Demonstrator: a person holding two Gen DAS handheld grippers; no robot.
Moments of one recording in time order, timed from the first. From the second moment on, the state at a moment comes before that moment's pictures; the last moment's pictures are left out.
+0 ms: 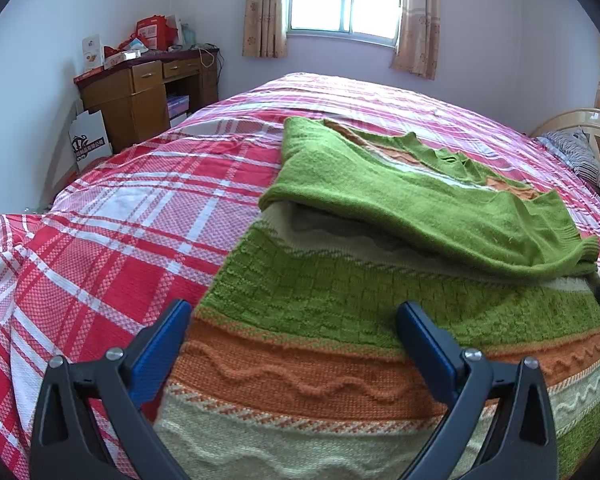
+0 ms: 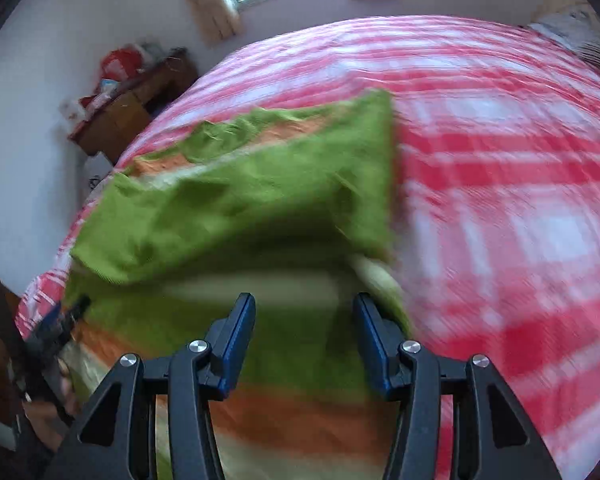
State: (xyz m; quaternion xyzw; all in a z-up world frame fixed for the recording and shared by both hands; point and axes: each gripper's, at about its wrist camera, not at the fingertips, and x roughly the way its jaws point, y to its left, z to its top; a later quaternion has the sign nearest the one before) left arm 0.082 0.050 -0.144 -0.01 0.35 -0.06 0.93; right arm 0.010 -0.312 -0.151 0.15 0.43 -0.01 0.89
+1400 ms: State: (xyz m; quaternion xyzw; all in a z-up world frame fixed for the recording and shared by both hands) left arm 0.094 0.041 -0.096 0.01 0.32 -0.04 0.95; right arm 0.024 -0.300 -0.104 0.00 0.35 -0.06 0.94
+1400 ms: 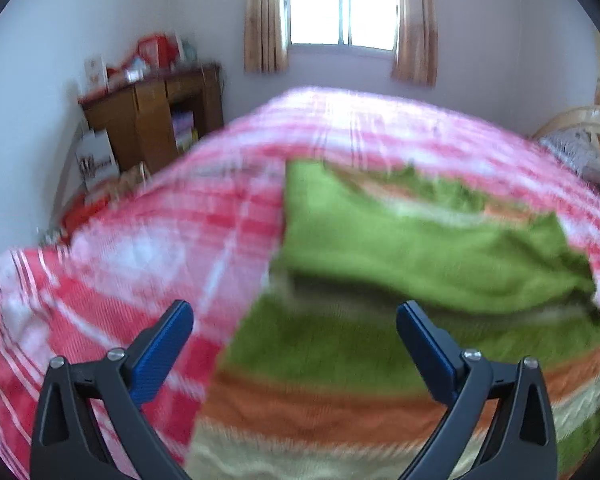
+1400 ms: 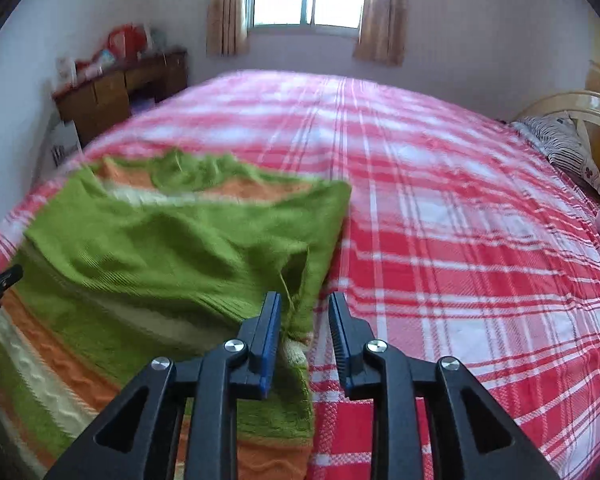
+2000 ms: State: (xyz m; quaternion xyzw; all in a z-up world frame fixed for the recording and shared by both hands) left arm 0.106 0.075 -0.129 0.02 0.38 -0.01 0.92; right arm -0.036 -0.302 -0.127 0.09 0.40 -0.01 0.91
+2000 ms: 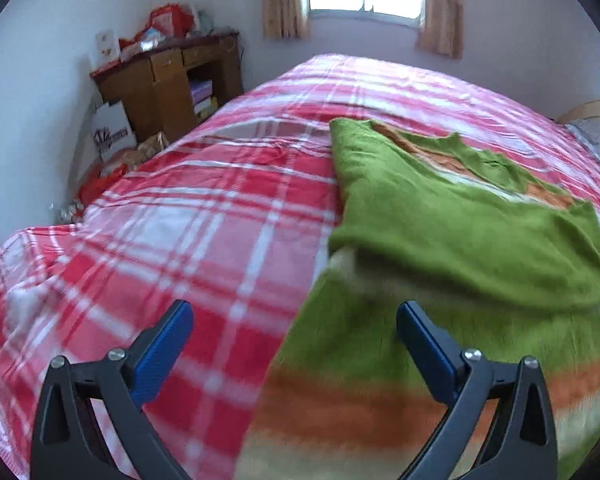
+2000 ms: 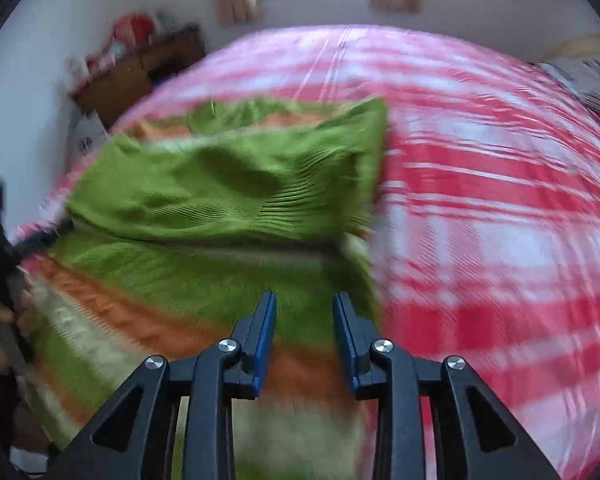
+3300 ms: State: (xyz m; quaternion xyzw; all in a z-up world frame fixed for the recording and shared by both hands) left arm -0.054 0.147 -0.071 0.00 0.24 -0.03 0.97; right arm -0.206 -0.264 -0.197 0.26 0.51 0.08 0.82
